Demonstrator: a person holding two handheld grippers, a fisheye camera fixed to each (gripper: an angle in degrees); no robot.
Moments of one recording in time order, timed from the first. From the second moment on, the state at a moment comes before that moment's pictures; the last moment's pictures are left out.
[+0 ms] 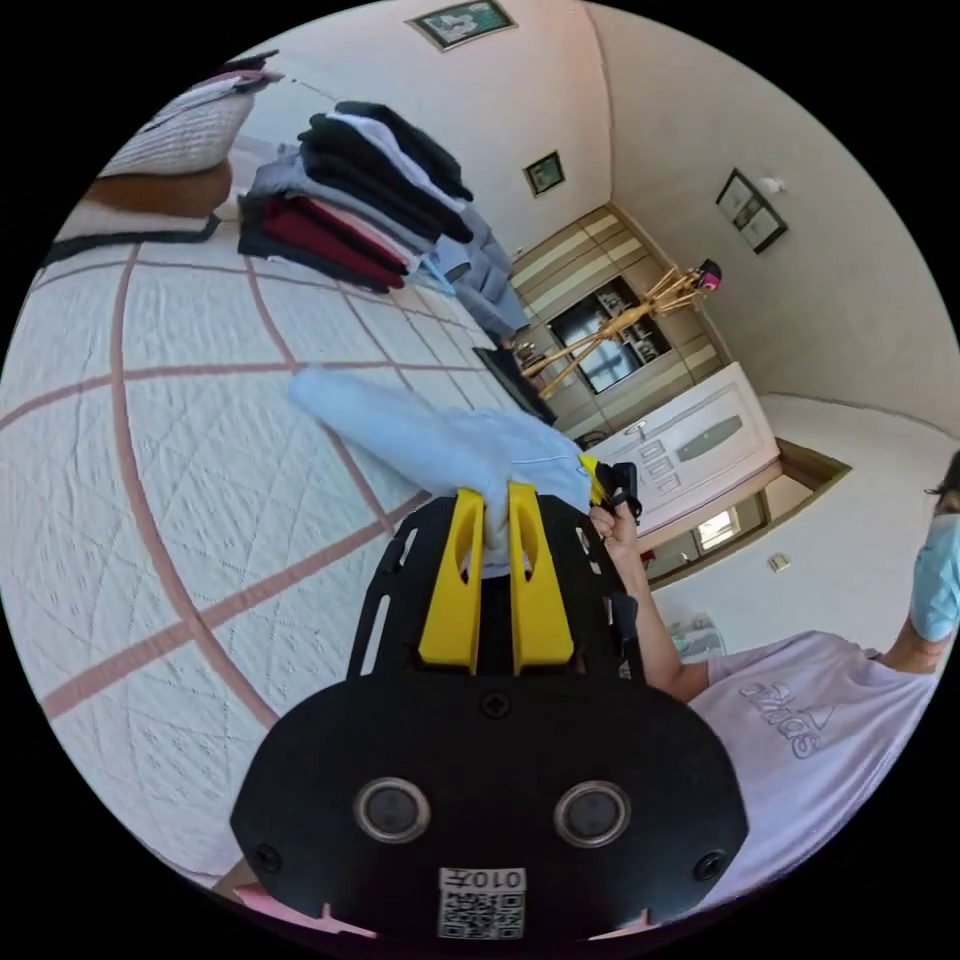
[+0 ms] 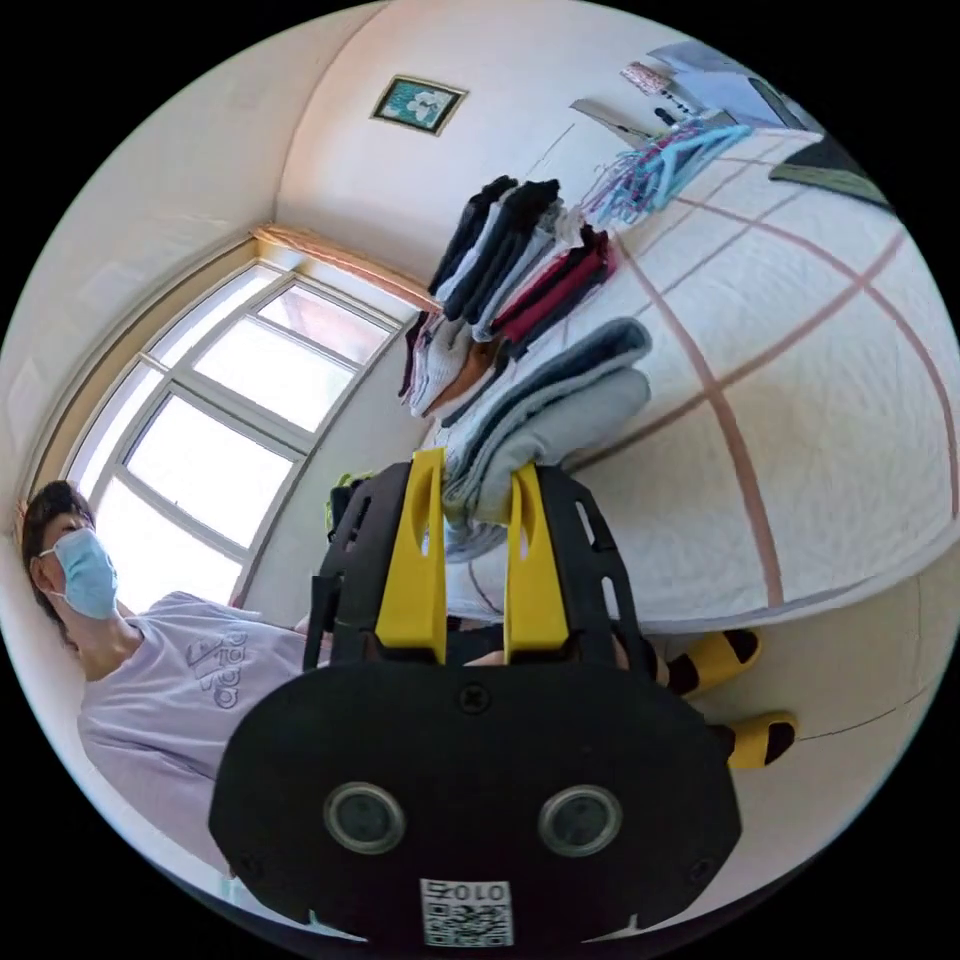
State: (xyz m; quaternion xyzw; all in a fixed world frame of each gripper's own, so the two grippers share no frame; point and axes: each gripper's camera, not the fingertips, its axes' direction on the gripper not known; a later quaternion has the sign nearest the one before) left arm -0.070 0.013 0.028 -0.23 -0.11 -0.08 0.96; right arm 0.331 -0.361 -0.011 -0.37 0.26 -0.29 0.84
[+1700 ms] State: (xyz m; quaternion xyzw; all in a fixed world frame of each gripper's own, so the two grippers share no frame) left arm 0.136 -0.184 -0.486 -0.10 -0.67 -0.08 0.74; right arm 0.272 0.223 0.494 -0.67 0.15 -0.29 0.67
